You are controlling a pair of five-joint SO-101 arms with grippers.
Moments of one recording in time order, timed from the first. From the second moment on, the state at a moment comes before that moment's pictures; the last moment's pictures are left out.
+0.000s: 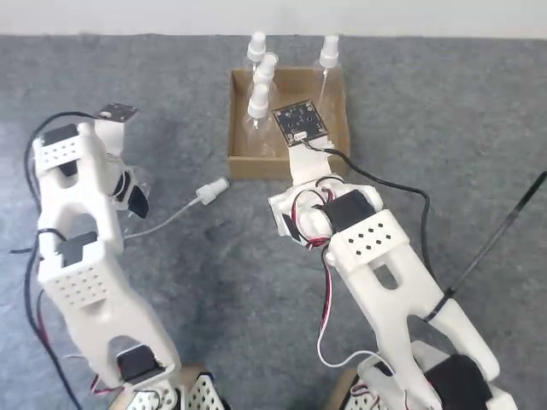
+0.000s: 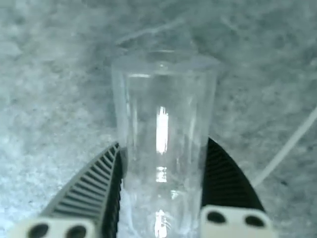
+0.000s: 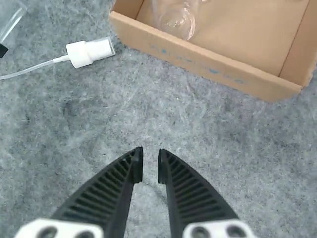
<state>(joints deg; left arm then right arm) -28.5 33.5 -9.7 81.9 -30.5 -33.0 -21.9 30.2 58.8 -8.2</state>
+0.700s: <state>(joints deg) -24.4 17.8 -9.7 93.1 -32.7 -32.4 -26.6 30.2 59.2 -8.2</state>
